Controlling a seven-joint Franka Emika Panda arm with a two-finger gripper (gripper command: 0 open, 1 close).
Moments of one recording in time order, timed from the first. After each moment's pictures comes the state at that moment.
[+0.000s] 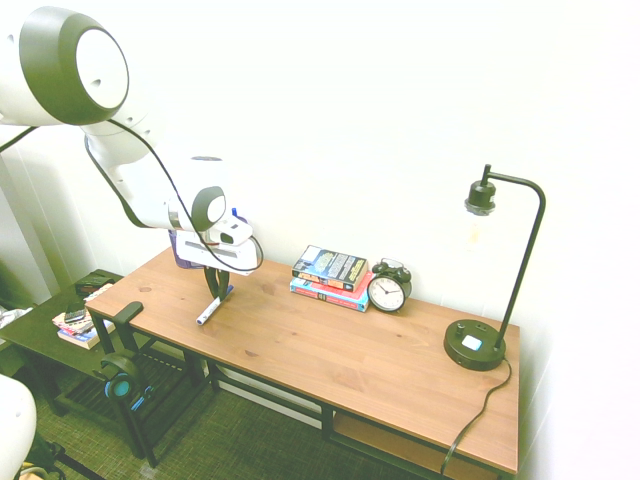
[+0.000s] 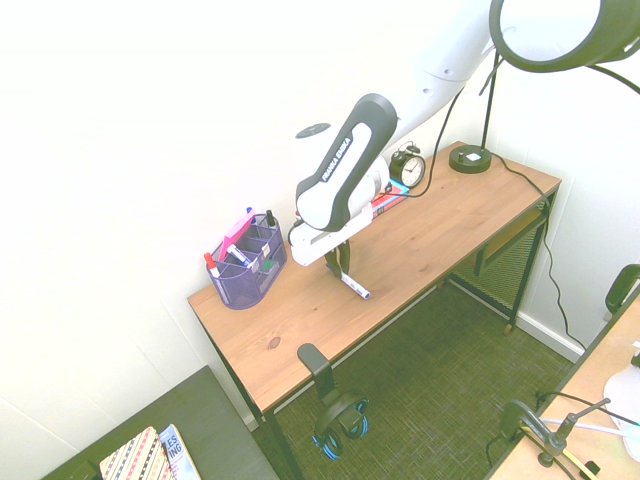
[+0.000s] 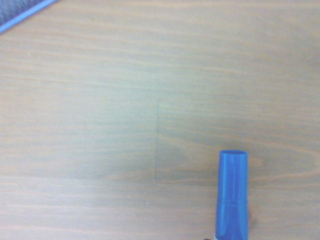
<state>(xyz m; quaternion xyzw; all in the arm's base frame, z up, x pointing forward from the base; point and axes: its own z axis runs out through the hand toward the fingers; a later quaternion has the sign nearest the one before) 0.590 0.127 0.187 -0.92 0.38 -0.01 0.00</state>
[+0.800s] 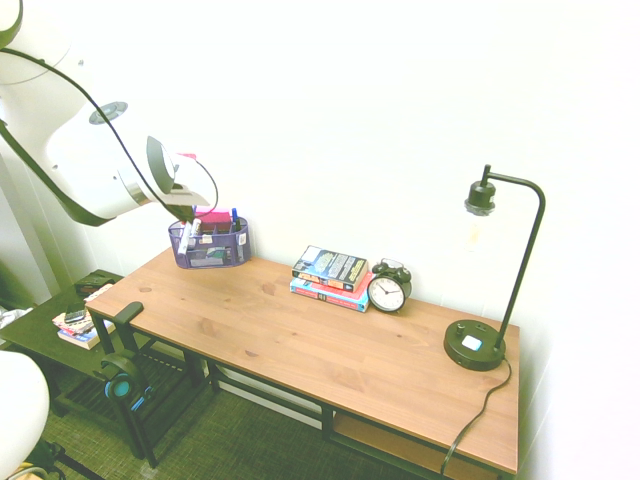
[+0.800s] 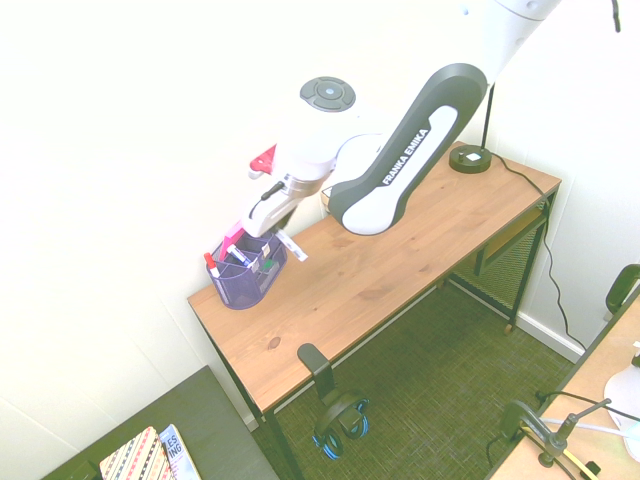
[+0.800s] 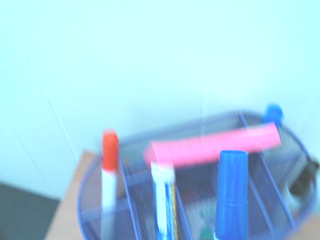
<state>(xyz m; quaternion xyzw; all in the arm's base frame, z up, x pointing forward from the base) 0.558 0.230 0.329 -0.91 0.26 -0.29 0.16</state>
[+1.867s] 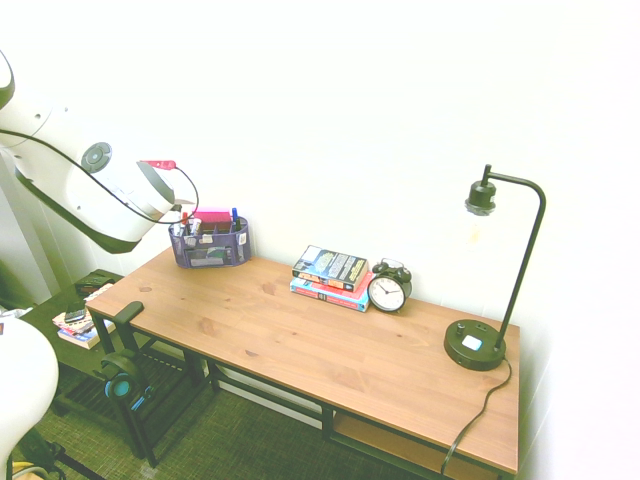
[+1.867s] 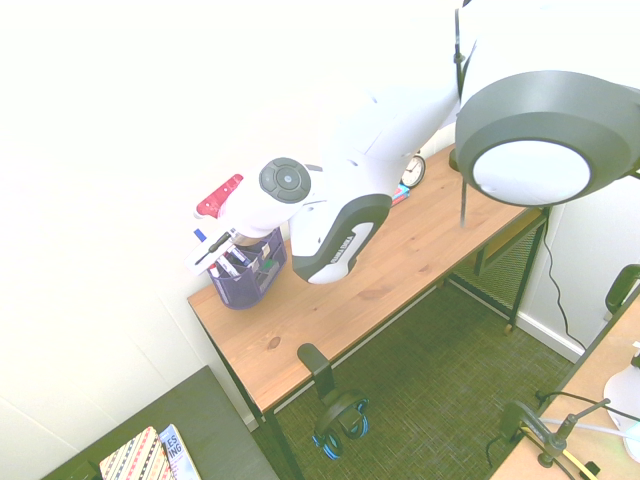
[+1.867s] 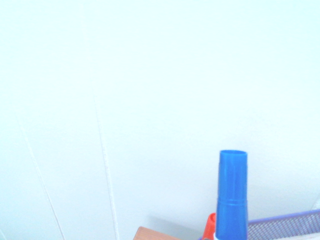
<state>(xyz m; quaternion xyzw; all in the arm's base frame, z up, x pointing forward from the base) 0.591 0.311 0.252 -0.88 0.21 -0.37 0.20</state>
